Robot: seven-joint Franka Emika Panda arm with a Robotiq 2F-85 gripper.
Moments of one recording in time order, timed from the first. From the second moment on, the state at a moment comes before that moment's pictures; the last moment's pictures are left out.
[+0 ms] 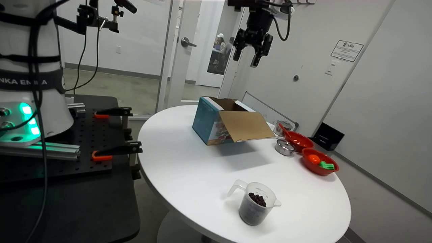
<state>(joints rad) -0.02 0.06 0.00 -2.05 -0.07 2.06 -0.07</state>
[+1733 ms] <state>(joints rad) 0.03 0.44 0.02 -1.76 -0.08 2.01 -0.03</state>
